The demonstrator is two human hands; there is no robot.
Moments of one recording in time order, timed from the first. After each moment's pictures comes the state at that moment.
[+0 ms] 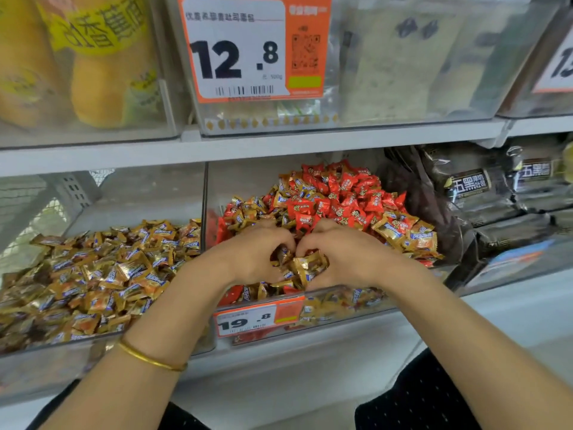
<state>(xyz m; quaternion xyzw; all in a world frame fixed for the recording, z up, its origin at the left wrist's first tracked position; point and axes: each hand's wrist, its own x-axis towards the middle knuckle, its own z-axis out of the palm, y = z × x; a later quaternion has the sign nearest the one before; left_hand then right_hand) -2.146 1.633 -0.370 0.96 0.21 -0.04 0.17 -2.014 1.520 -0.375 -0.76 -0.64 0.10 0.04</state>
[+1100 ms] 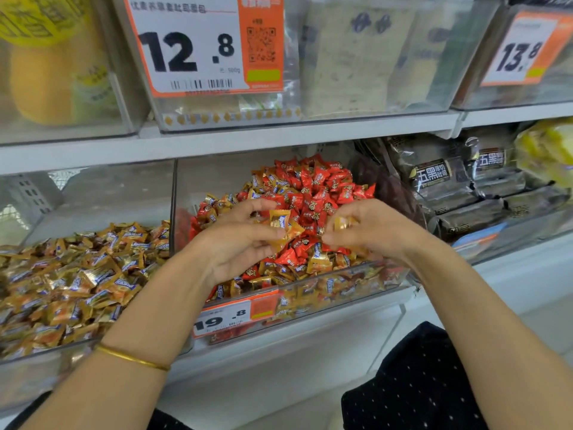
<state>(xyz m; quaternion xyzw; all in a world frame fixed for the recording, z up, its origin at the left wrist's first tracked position) -2.131 1.614 -0.366 0.55 0.25 0.14 0.78 -1.980 1.472 -0.354 -0.78 -0.43 0.27 0.37</state>
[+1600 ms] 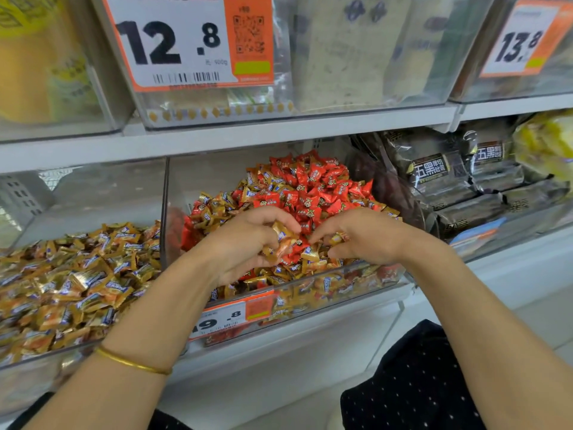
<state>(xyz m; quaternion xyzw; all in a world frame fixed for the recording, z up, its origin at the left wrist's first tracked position) -2.123 1.604 -0.365 0.69 0.25 0.07 0.67 -1.968 1.480 -0.362 -0.78 -0.61 0.13 0.06</state>
